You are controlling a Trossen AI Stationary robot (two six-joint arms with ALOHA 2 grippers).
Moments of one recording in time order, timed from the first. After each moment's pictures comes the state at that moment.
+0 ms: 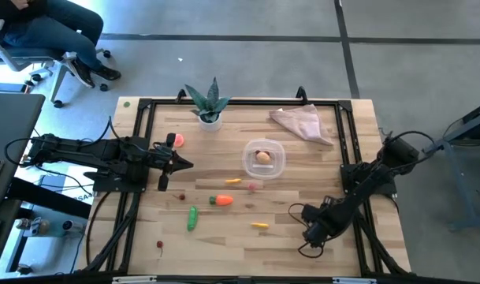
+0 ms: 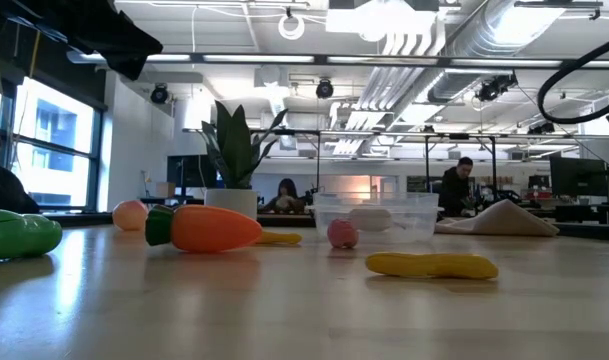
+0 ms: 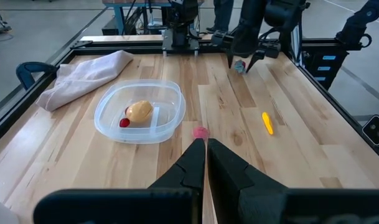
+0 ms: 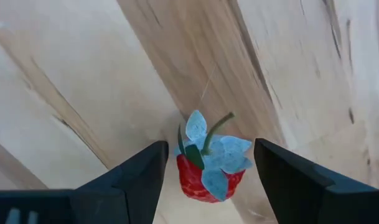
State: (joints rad) left arm 0.04 0.55 0.45 -0.24 -0.04 -0.01; right arm 0.77 1.66 0.87 -0.81 -0.05 1.23
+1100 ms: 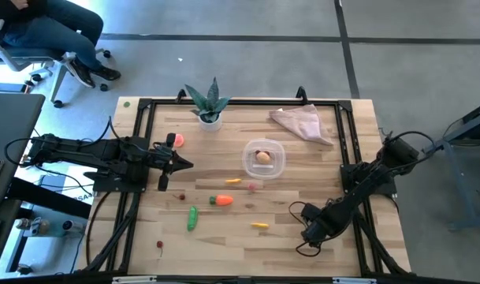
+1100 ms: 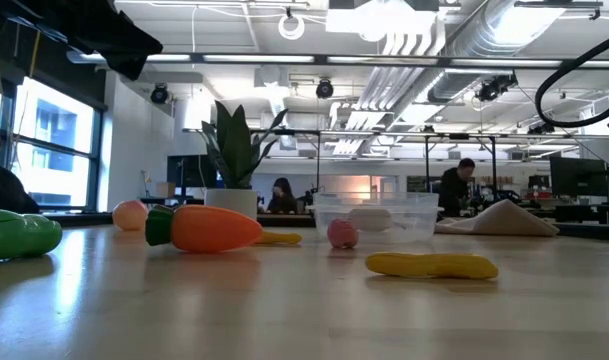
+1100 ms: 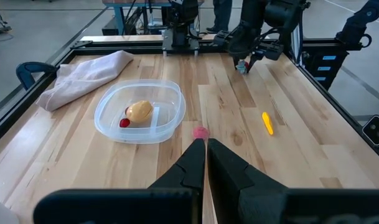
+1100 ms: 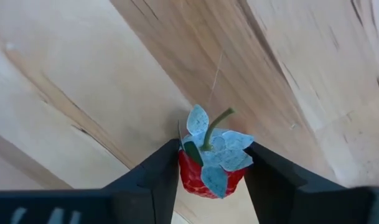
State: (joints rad) left arm 0.04 0.55 0.45 -0.24 -0.04 -0.01; right arm 0.77 1.66 0.87 -0.79 -0.12 1.38
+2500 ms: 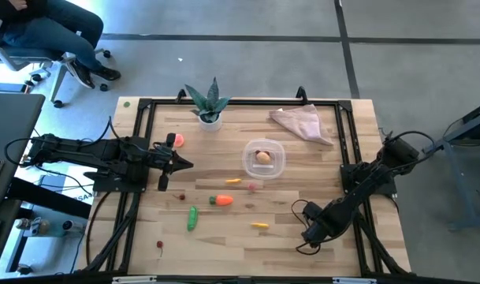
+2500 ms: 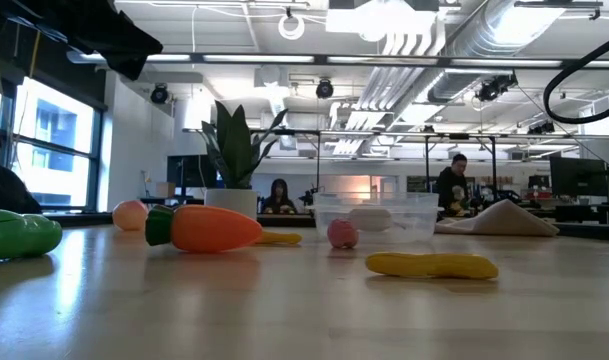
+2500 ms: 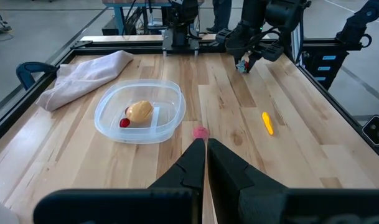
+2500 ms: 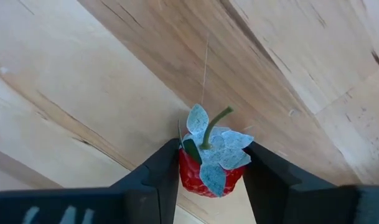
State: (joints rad) left arm 0.04 0.55 0.45 -0.24 -0.04 -0.01; right arm 0.77 1.66 0.87 -0.79 -0.11 1.52
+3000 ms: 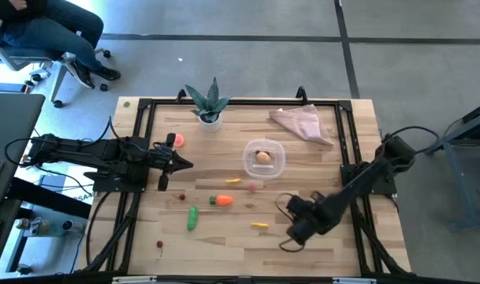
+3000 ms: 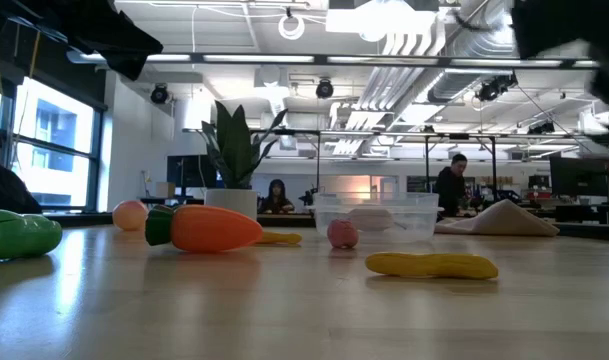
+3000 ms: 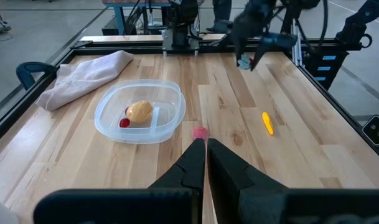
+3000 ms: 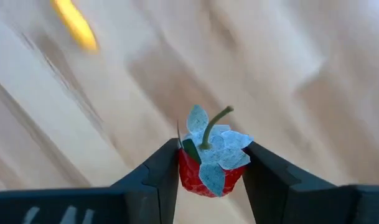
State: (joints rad) left arm 0.04 0.55 0.45 -0.24 -0.04 -0.01; right arm 0.66 1.67 1.13 -0.95 0.19 1.30
